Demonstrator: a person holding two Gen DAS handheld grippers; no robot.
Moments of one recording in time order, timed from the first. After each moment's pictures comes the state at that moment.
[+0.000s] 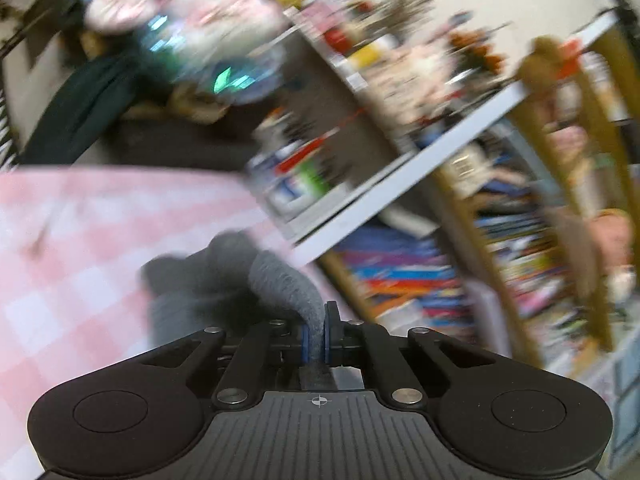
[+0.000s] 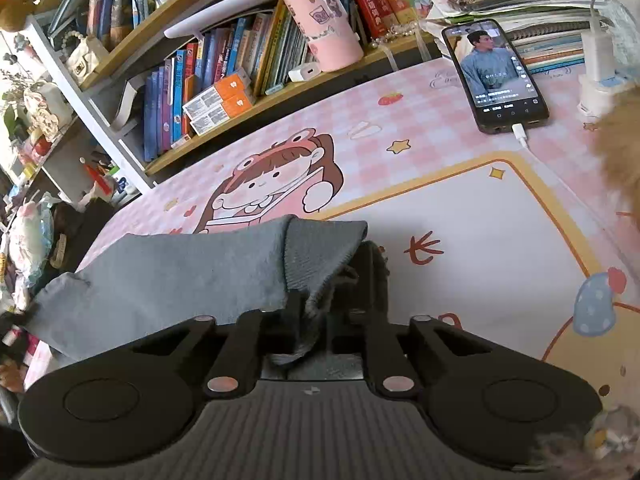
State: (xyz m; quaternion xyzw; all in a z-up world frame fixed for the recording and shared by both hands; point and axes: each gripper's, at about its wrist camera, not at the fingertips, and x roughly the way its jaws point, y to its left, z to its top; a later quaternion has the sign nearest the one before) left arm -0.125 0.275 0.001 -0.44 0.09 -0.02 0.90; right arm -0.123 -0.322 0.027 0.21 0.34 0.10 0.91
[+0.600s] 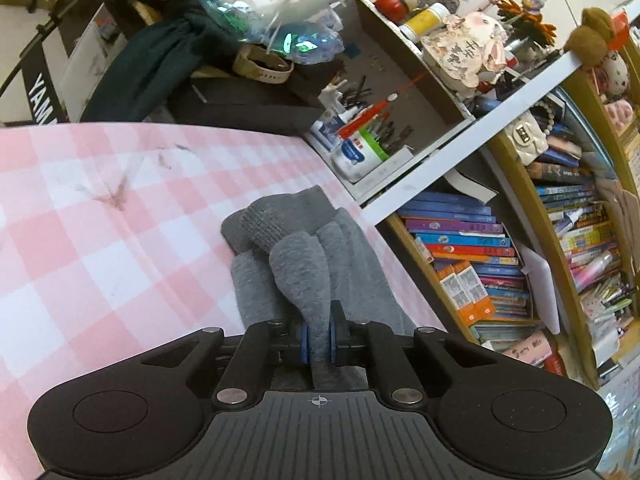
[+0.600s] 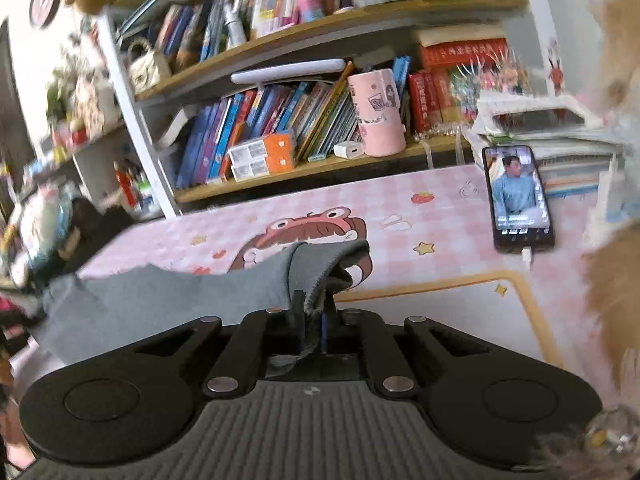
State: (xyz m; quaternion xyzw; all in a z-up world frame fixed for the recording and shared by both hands) left arm -0.128 0.284 -0.038 -0.44 0.18 0.04 0.88; right arm -0.143 -0.299 0.067 0.11 0.27 0.12 0.95
